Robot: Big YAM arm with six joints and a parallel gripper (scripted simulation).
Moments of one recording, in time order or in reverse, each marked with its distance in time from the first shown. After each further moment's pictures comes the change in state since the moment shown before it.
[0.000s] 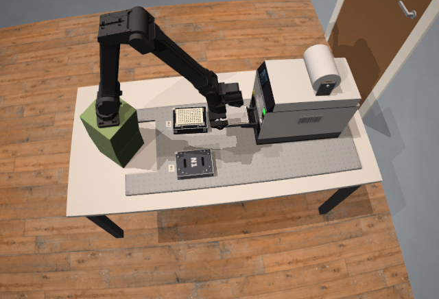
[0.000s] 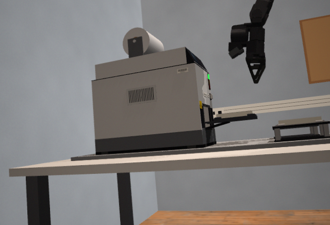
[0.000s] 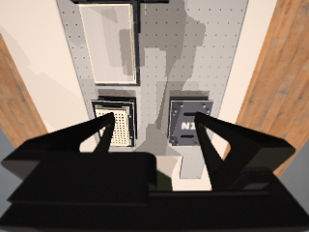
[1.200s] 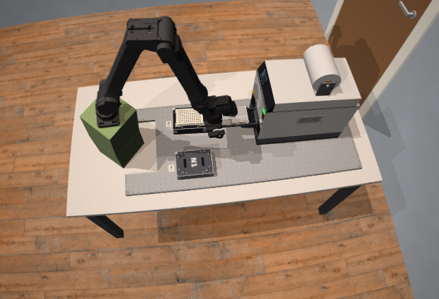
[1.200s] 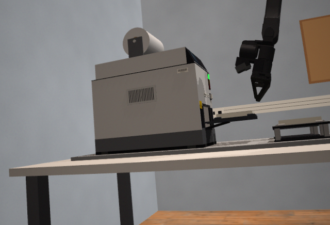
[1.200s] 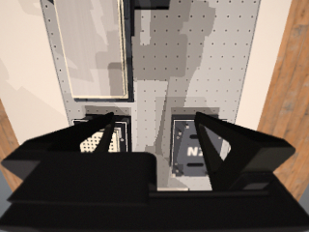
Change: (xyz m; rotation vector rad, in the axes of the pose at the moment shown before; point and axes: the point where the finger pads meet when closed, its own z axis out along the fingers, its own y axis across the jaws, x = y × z) arm 0.011 -0.003 0.071 0.003 -0.151 0.002
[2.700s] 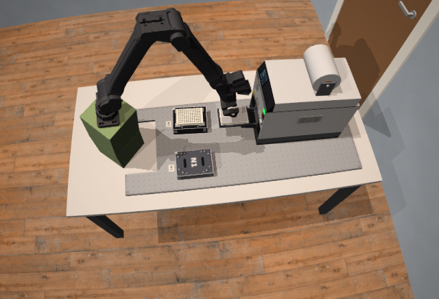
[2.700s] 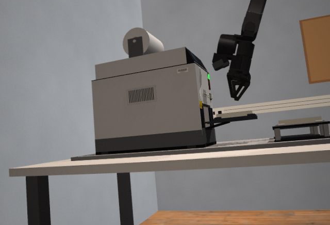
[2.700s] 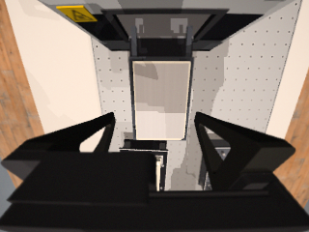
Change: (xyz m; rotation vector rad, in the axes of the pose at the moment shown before) arm -0.070 0.095 0.020 0.002 -0.013 0.006
